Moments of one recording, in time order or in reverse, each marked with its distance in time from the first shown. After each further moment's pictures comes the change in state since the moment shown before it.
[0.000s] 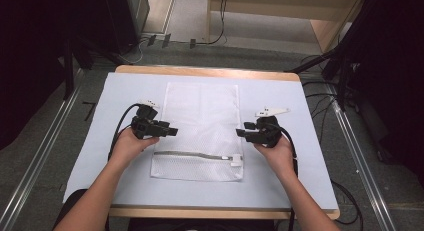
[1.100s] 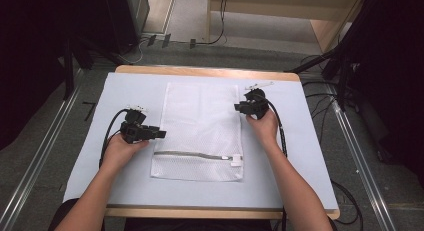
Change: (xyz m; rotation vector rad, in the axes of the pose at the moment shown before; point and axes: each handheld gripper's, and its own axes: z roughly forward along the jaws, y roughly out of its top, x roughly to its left) left arm 0.022 -0.026 -0.011 -0.005 0.059 -0.088; right arm -0.059 0.055 0.073 0.083 -0.154 0.088
